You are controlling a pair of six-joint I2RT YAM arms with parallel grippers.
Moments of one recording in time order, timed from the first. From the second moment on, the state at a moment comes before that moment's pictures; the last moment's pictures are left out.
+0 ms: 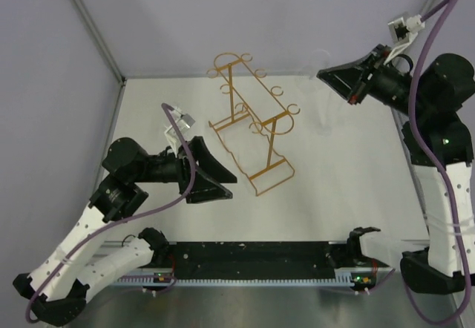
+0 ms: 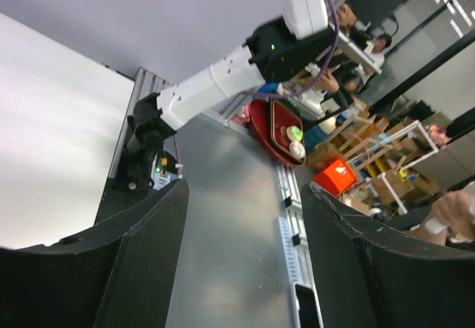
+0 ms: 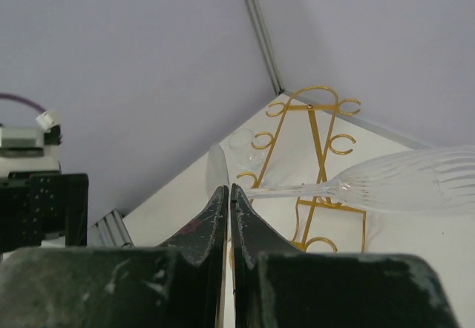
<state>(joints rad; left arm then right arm) -0.68 0.73 1.01 -0.12 0.96 -0.77 0.20 1.14 1.70 -0.43 -0.69 0.44</state>
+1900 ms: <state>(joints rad) -0.68 0.94 0.95 0.26 0.72 -1.24 1.47 1.17 1.66 -0.77 0.26 -0.50</state>
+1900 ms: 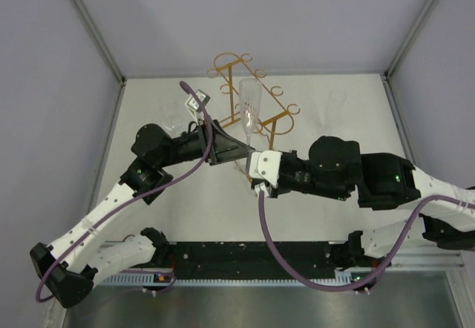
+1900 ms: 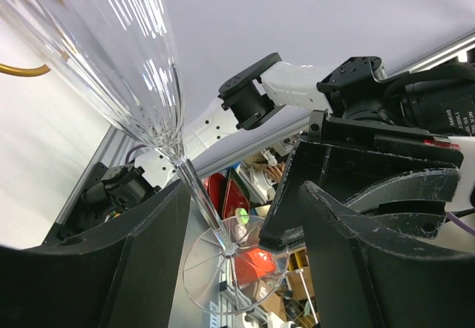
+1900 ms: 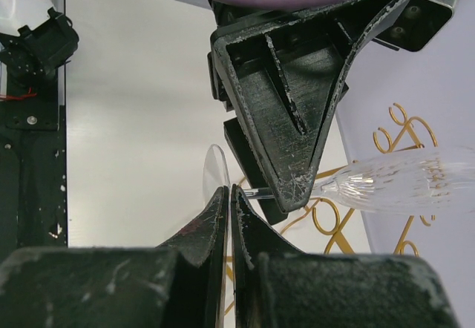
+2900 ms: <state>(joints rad) -0.68 0.95 0.95 0.22 0.73 -1.20 1.51 1.16 1.62 -0.76 0.31 -0.48</state>
